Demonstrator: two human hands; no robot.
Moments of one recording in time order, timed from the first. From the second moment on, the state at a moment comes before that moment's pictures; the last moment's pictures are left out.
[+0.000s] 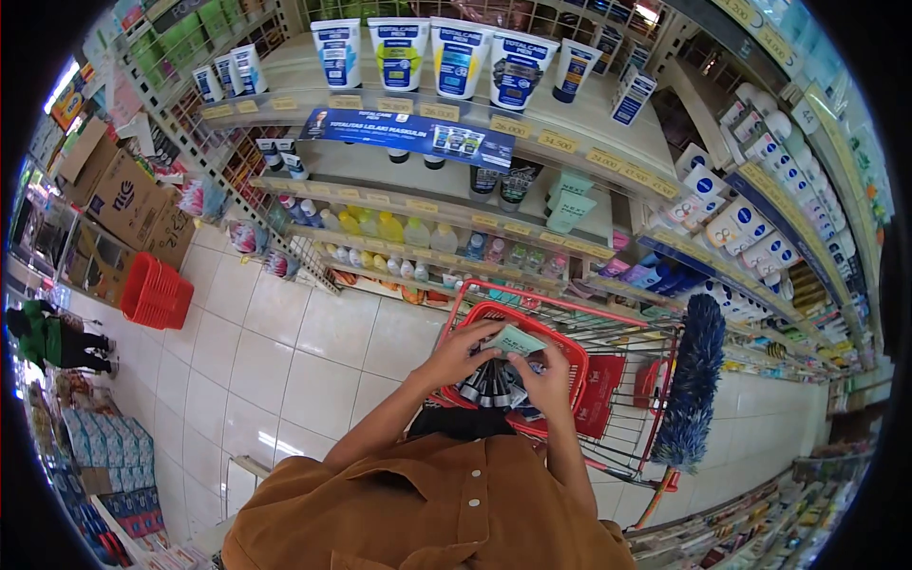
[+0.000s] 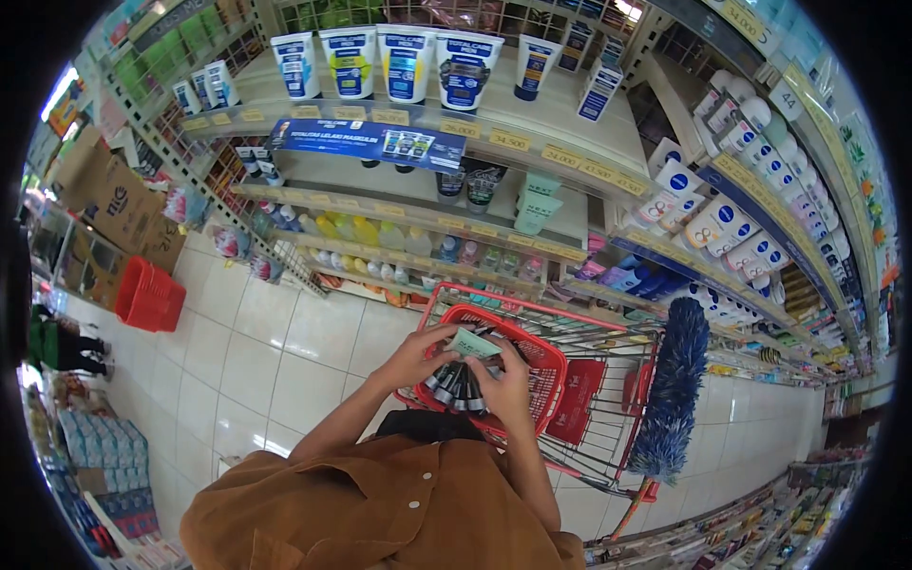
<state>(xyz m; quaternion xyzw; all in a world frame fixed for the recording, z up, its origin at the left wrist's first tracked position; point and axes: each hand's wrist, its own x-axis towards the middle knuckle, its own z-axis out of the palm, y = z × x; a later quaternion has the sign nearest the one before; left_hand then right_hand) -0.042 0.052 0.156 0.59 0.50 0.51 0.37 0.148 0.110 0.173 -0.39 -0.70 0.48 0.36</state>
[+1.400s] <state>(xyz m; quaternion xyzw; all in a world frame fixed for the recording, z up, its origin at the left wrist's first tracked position) -0.007 -0.362 -0.123 0.01 0.87 0.20 0.46 0.092 0.532 0.088 -0.33 -0.75 0.38 0.43</state>
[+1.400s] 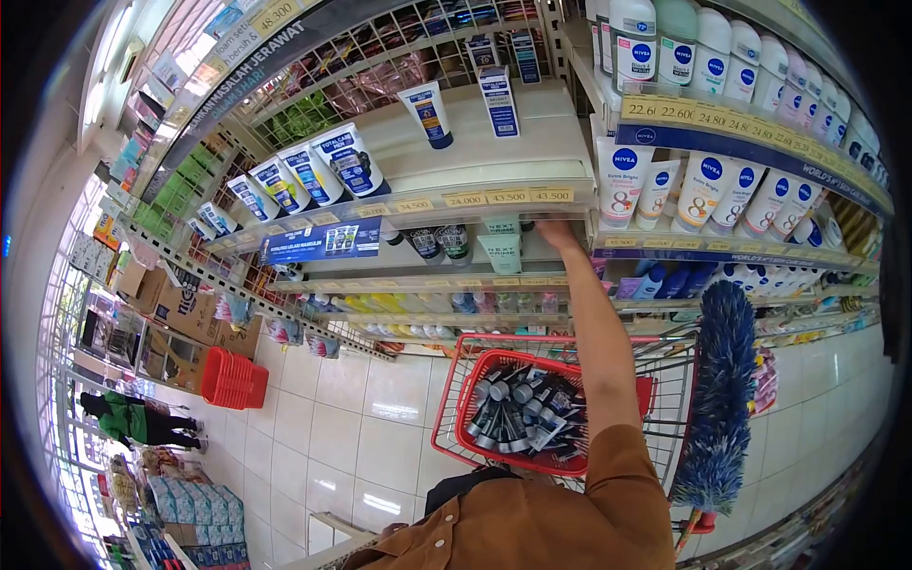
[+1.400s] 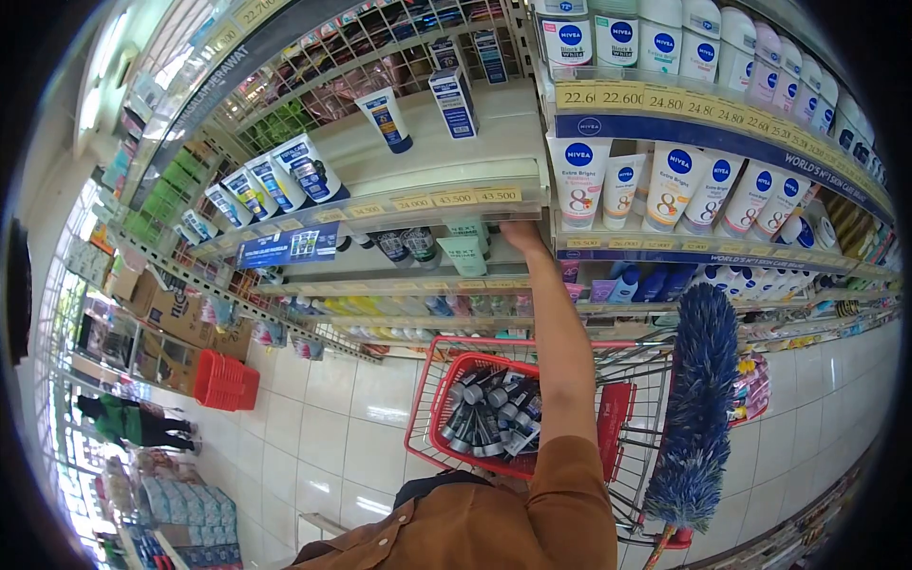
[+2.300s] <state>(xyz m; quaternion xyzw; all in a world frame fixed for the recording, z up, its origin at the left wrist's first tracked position) 0.021 -0.367 -0.126 -0.01 0.86 0.22 0.47 0.088 0.518 0.114 -0.30 -0.68 0.53 0.41</state>
